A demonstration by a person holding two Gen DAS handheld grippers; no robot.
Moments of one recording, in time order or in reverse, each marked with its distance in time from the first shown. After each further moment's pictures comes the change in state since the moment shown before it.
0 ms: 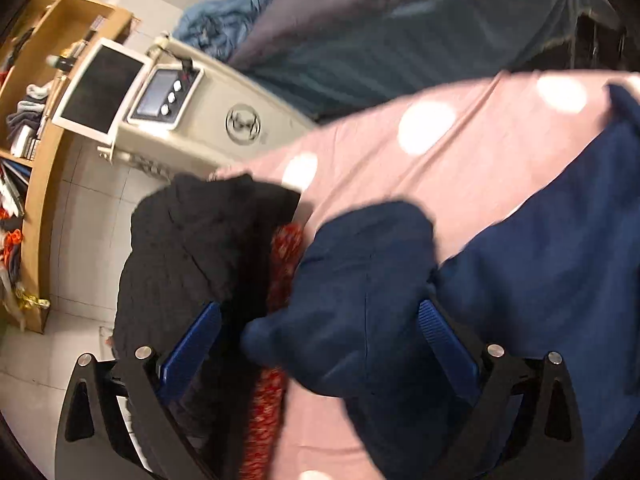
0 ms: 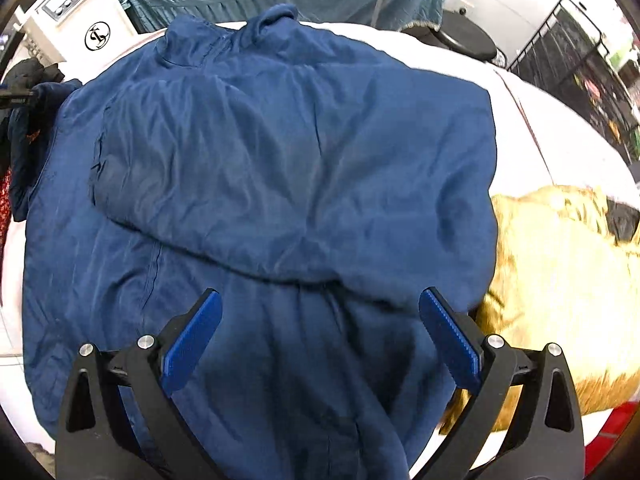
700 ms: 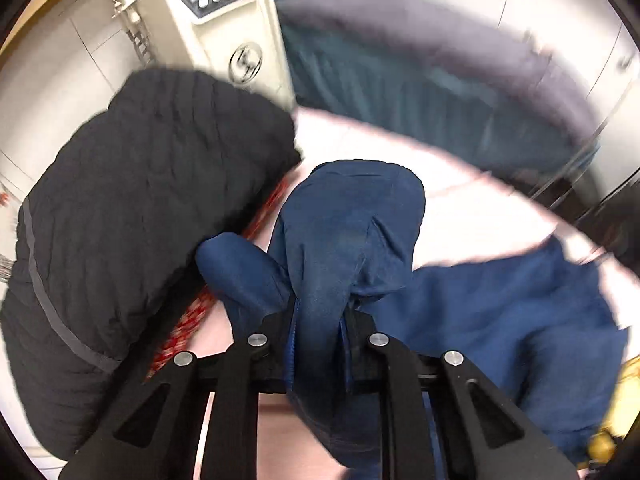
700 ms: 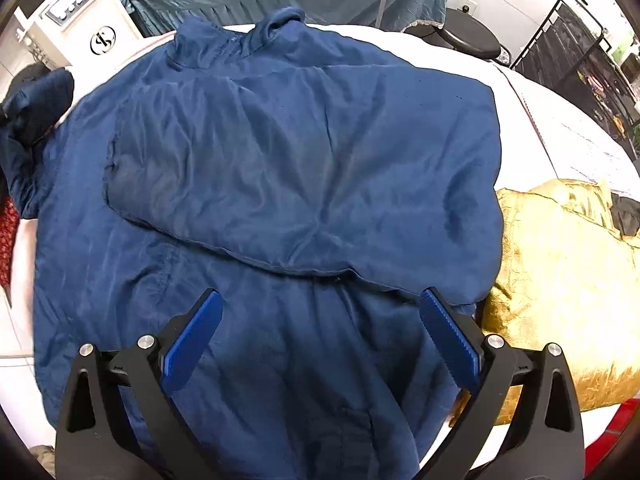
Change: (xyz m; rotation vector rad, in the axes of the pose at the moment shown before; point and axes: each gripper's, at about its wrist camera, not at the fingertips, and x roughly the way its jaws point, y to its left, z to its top) left arm -0.037 0.118 -0.063 -0.561 -0.037 -0.535; right arm -0.012 0.008 -0.007 0.008 -0.014 0.042
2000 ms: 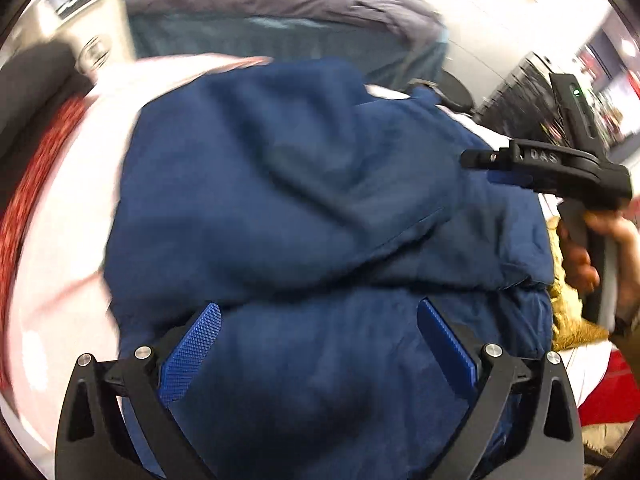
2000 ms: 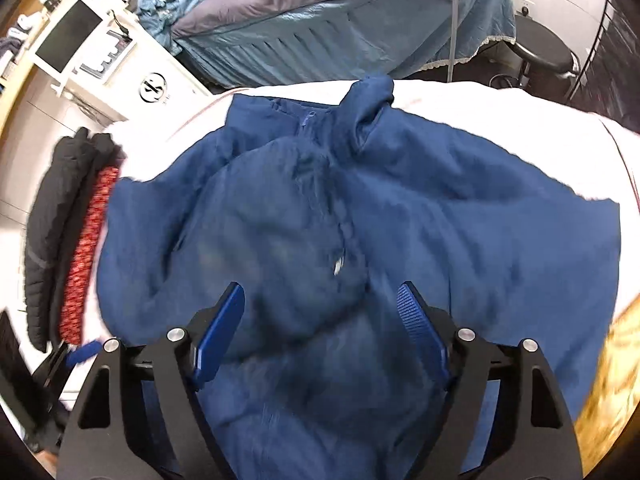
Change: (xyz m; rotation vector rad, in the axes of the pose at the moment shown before) left arm 0.001 -0.139 -0.211 0.233 0.090 -0.333; right arm 0.047 0.032 0.132 0.020 -0.045 0.286
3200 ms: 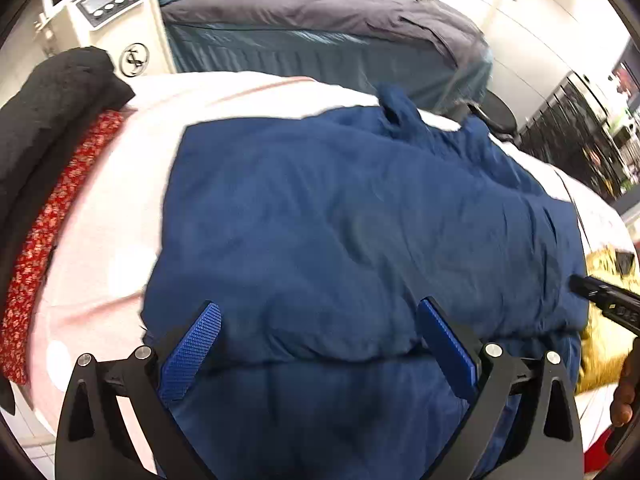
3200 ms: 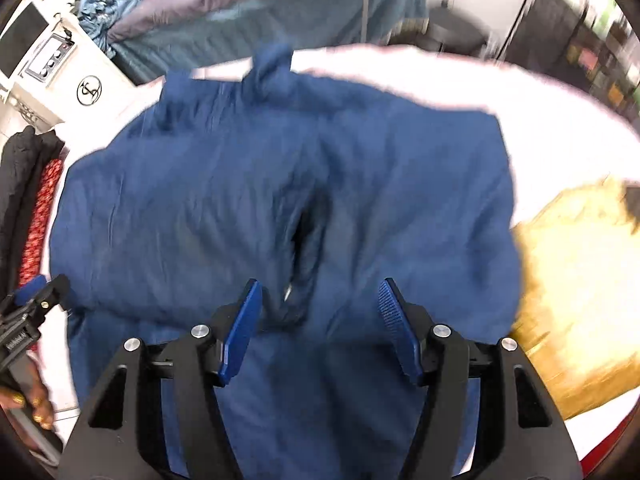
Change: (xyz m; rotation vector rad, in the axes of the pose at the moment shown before) left arm 0.004 0.007 0.041 -0.045 -0.066 0.150; right arm -0.063 -0.004 -0.076 0.089 -0.067 -0.290
